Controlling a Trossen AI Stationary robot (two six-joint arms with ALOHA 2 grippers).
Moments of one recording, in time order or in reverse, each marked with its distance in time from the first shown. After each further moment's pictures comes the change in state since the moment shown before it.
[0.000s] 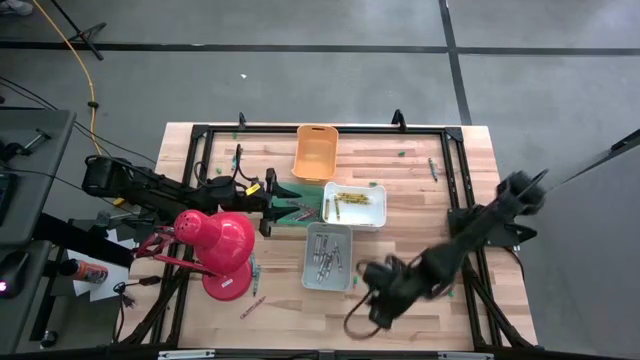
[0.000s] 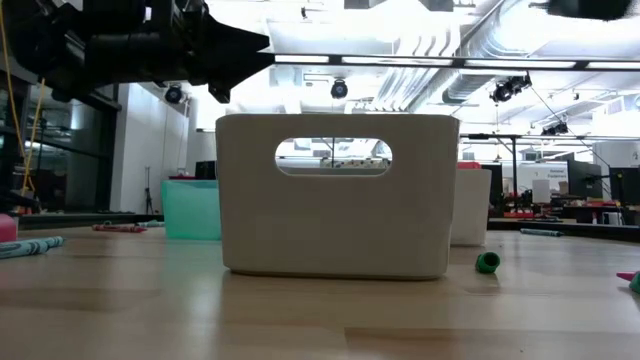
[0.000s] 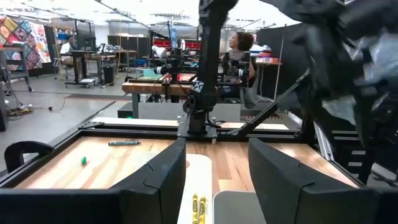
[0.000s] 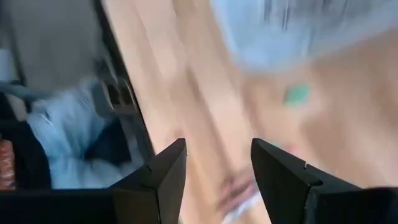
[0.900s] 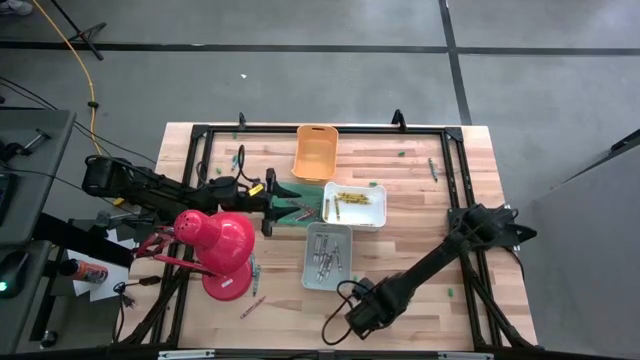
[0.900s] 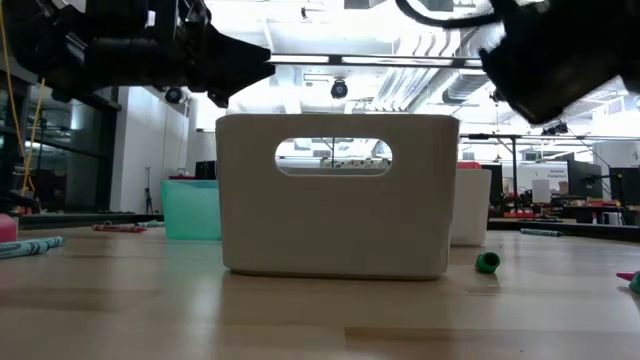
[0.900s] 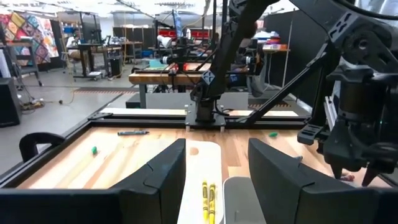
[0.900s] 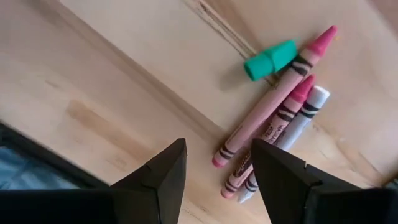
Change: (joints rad) left arm 0.000 0.000 0.000 -0.050 -0.022 0.038; right arm -0.016 0.417 0.168 -0.151 -0.352 0.435
